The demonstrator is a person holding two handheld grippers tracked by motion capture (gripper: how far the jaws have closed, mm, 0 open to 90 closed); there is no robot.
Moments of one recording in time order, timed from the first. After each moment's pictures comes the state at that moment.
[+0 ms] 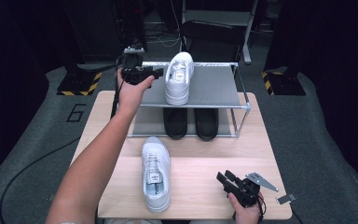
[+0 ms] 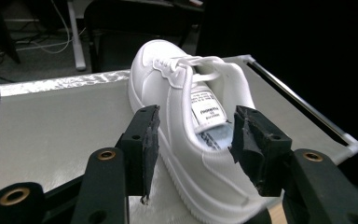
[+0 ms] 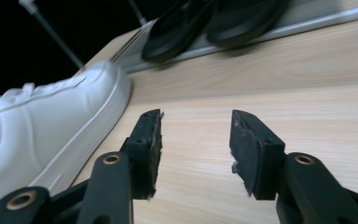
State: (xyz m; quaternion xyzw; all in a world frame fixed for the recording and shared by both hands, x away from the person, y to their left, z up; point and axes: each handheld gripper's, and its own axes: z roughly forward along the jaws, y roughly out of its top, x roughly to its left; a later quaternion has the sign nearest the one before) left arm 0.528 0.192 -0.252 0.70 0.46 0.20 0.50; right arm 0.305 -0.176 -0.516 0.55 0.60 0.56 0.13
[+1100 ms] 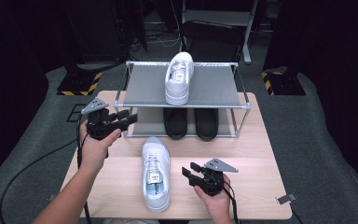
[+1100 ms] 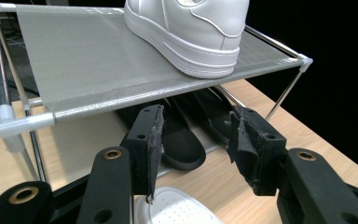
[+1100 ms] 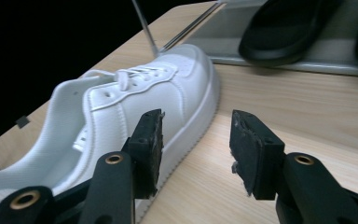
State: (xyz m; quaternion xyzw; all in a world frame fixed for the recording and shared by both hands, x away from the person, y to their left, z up) left arm 0.407 0.267 -0.327 0.70 0.43 0.18 0.54; right arm 0.331 -0.074 -0.478 0.44 0.70 0.54 0.11
